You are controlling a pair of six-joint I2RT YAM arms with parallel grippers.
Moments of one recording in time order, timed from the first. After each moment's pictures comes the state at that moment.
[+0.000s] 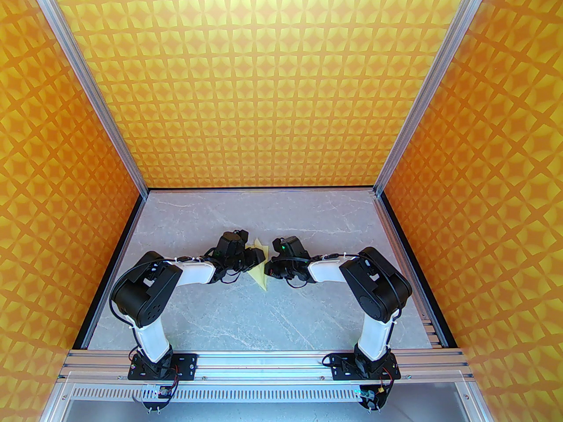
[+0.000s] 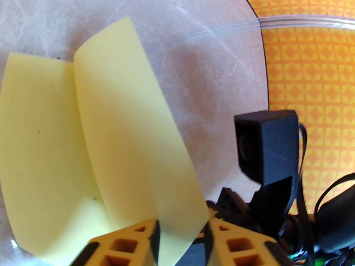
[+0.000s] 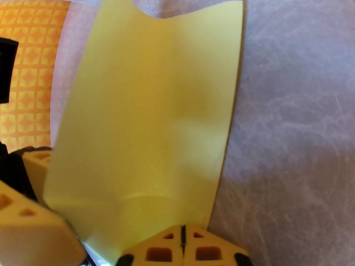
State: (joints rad) left arm -0.57 1.82 0.84 0.38 0.46 -1.00; right arm 0.57 1.86 0.85 0.16 -0.44 0.72
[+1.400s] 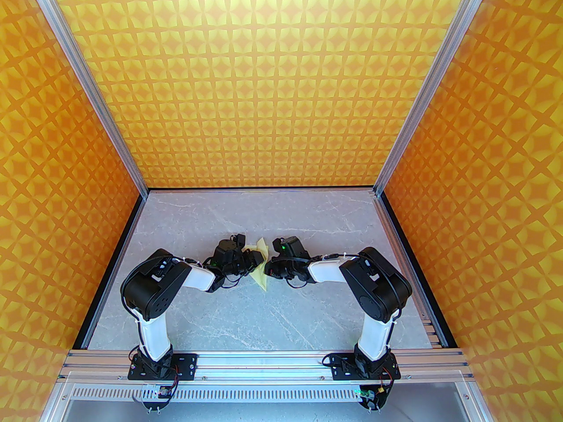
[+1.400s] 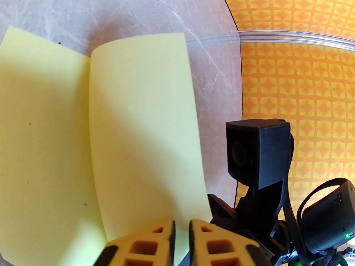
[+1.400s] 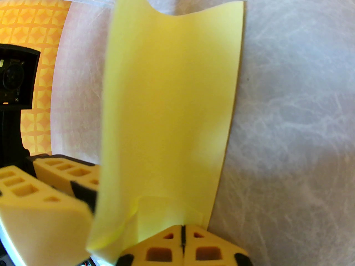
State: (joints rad) left arm -0.57 1.89 0.72 0.72 0.48 -1.18; right arm 0.57 1.86 0.84 0.16 -0.44 0.72
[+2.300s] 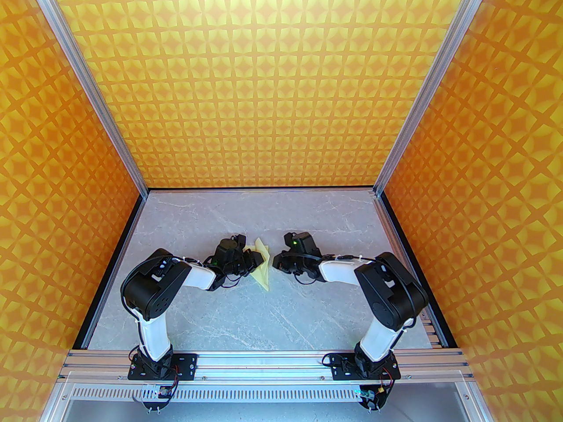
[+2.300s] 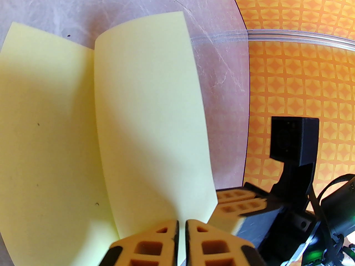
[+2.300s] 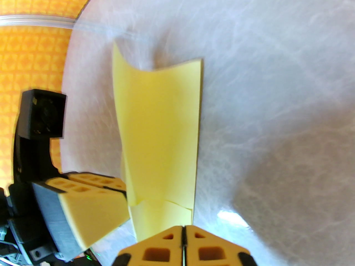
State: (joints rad) left arm -0.57 1.89 0.74 0.65 0.48 -1.17; right arm 0.47 1.73 0.78 0.19 -0.45 0.77
